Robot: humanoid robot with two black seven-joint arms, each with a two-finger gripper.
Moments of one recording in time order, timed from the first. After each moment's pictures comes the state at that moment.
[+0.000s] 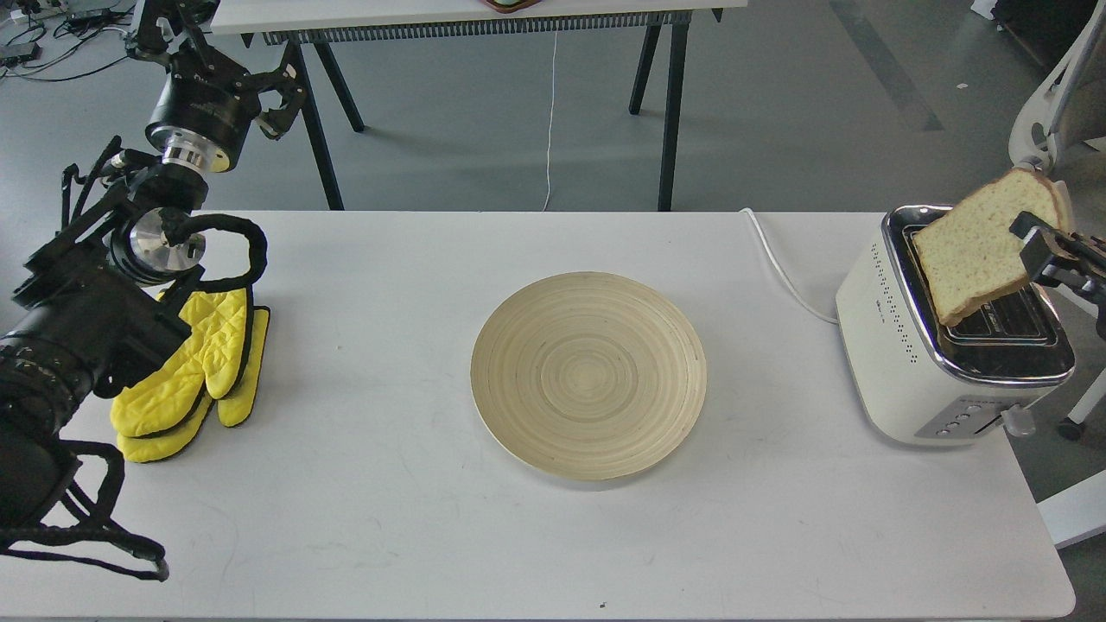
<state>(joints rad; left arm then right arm) -0.98 0.27 -0.66 -0.38 -0.19 -0.49 -0.37 0.67 -1.27 0.22 1.49 -1.25 -0.38 0.17</state>
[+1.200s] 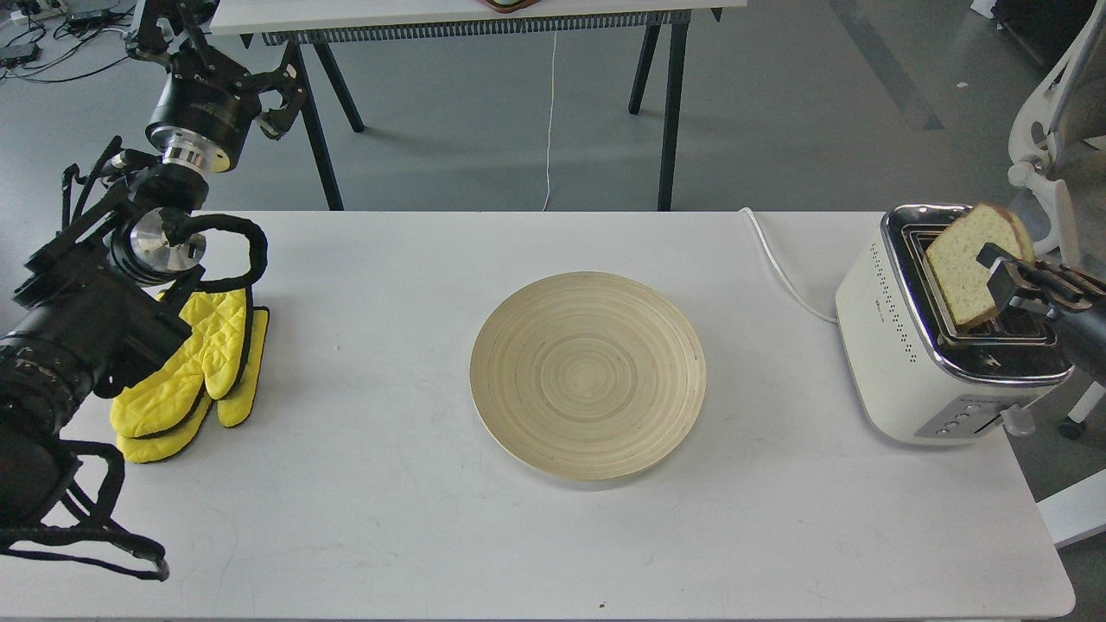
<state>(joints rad) -0.98 0.27 -0.66 -0.38 -0.19 -0.49 -0.37 0.66 -1.16 0.19 1.38 -1.29 -0.39 0.20</state>
